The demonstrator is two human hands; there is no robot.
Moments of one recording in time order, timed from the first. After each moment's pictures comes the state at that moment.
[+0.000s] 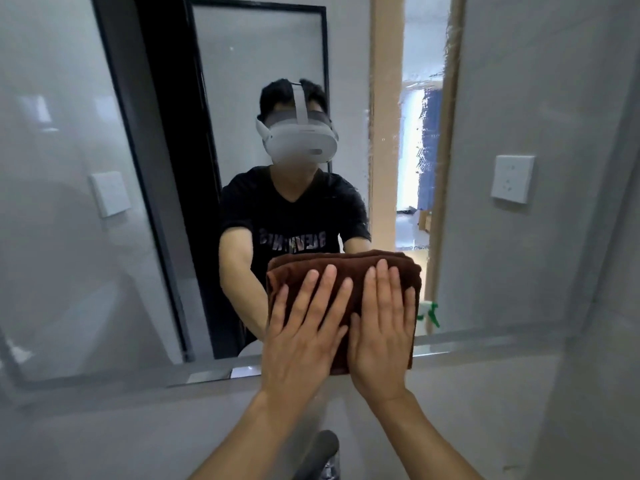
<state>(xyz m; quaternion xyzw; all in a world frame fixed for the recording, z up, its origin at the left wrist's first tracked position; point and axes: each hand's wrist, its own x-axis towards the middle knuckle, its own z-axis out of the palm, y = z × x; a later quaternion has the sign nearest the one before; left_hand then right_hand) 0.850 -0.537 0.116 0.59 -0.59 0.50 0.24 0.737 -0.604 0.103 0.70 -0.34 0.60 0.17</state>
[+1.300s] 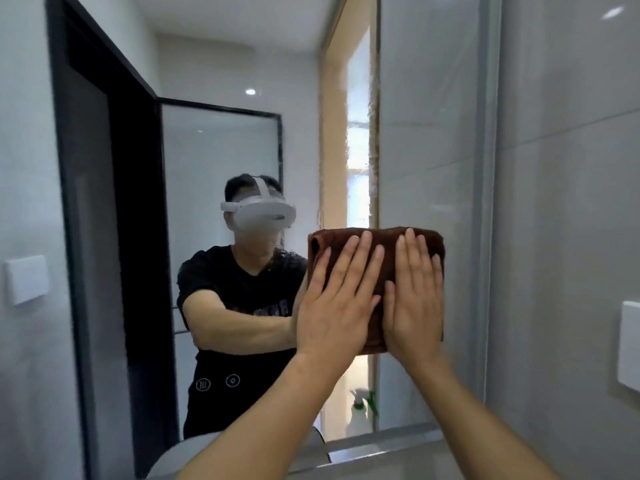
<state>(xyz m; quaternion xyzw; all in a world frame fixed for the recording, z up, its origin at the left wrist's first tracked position) 0.701 -0.636 0.284 0.54 -0.59 0.53 0.28 0.579 -0.703 0.271 0.67 -0.33 0.61 0.24</state>
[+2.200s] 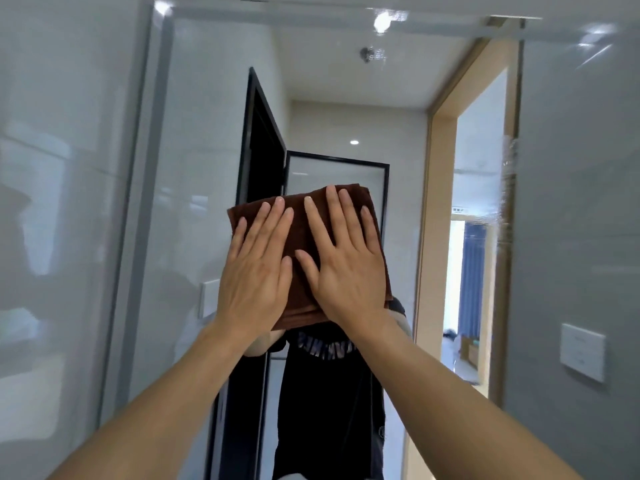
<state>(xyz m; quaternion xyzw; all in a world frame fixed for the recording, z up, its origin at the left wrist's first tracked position) 0.993 -0.451 0.383 0.57 -0.52 0.49 0.40 0.867 -0.542 0.408 0.75 -0.21 0.54 0.32</state>
